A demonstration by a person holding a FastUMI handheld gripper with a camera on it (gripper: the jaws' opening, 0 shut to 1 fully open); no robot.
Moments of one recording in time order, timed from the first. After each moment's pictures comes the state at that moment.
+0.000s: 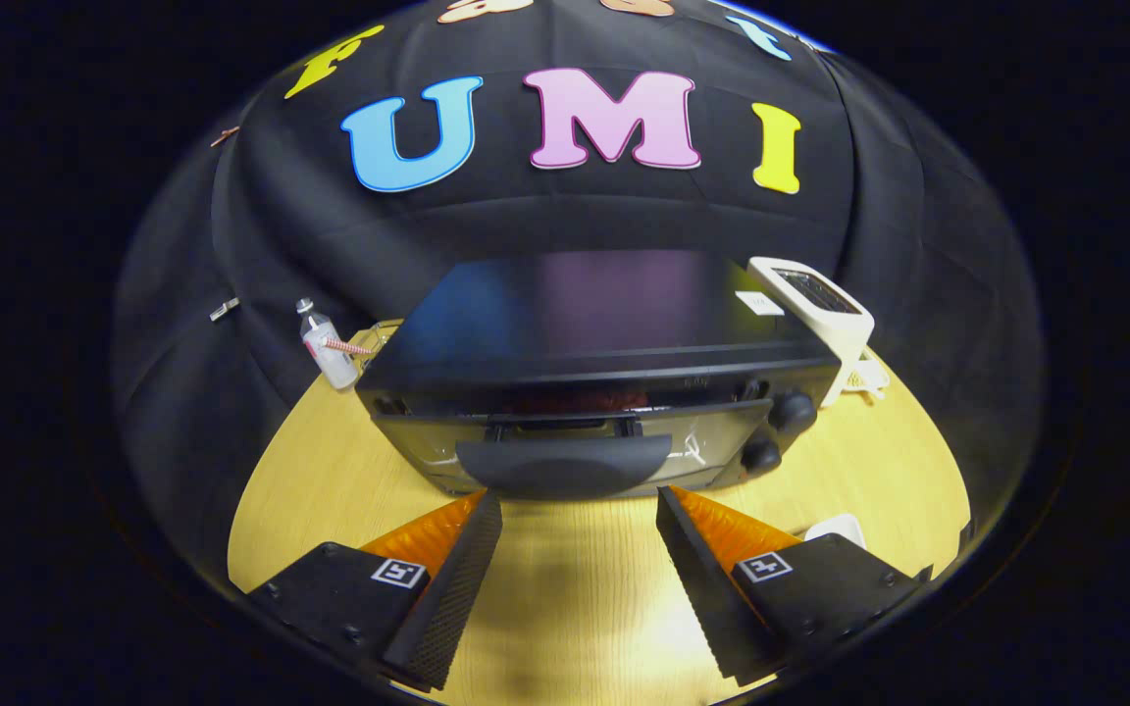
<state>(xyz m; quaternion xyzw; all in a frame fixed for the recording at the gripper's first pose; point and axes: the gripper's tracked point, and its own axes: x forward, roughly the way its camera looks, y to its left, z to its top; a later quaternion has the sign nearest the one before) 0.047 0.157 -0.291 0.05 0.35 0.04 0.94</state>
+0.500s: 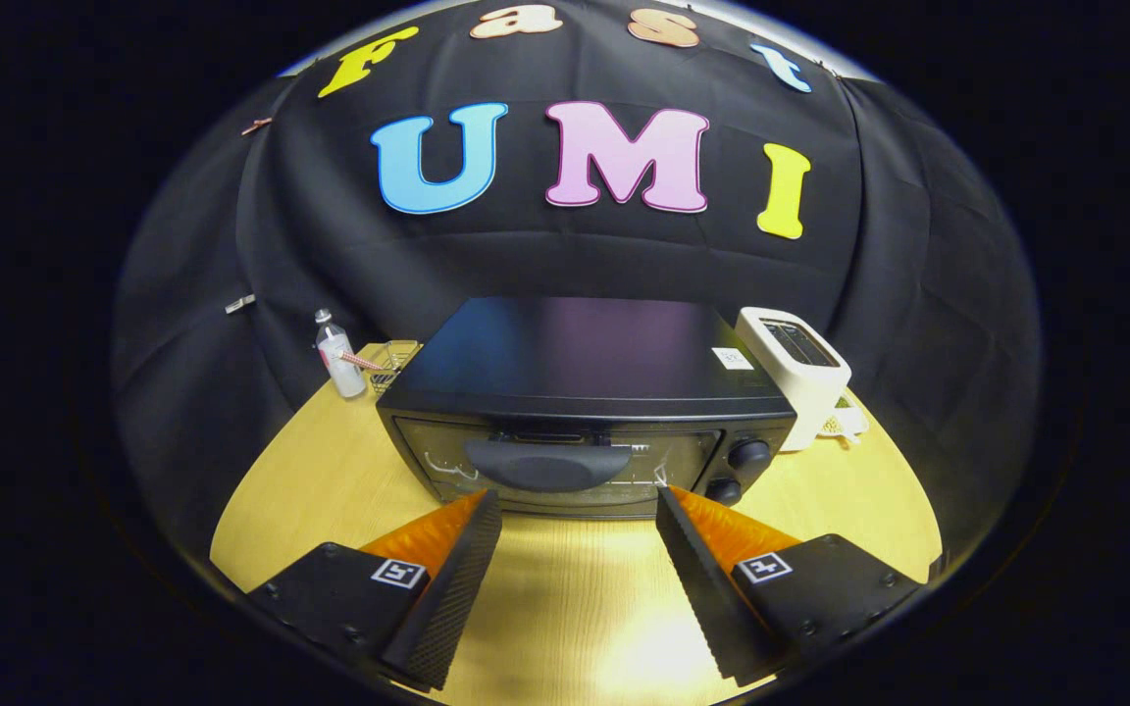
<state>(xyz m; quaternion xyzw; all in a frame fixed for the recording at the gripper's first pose) 0.020 0.137 -0.254 0.03 0.31 0.06 0.95</state>
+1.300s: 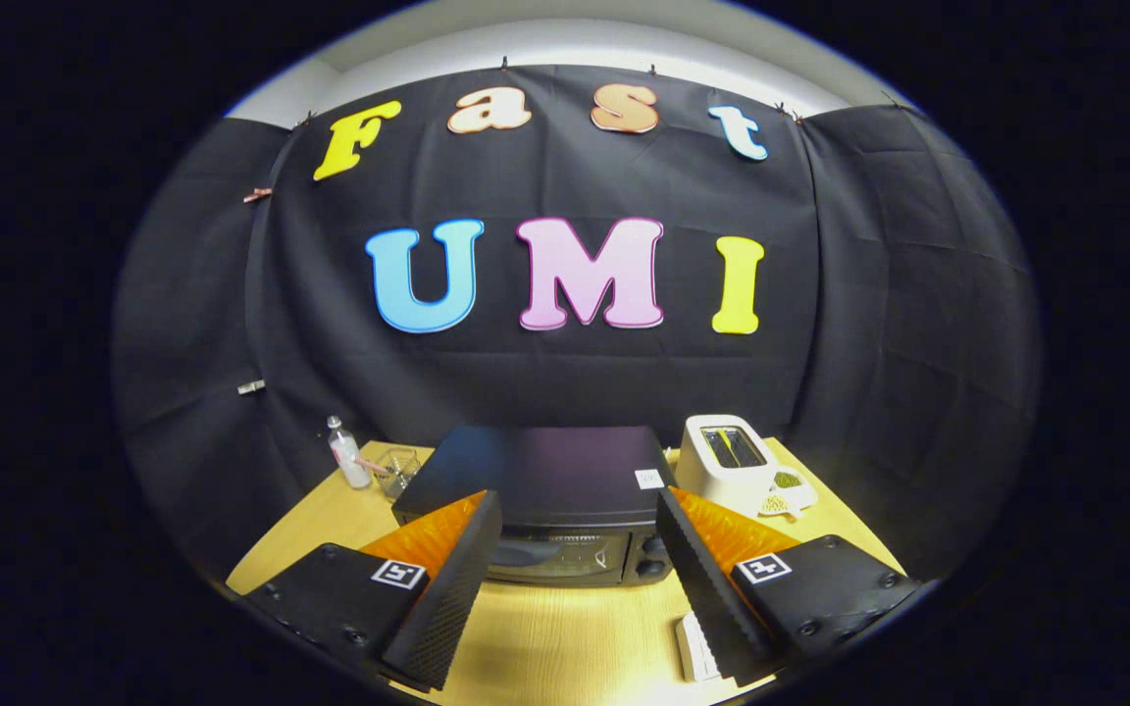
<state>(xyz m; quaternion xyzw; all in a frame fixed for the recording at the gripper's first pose) 0.026 0.068 -0.118 0.05 0.15 0.04 0.99</state>
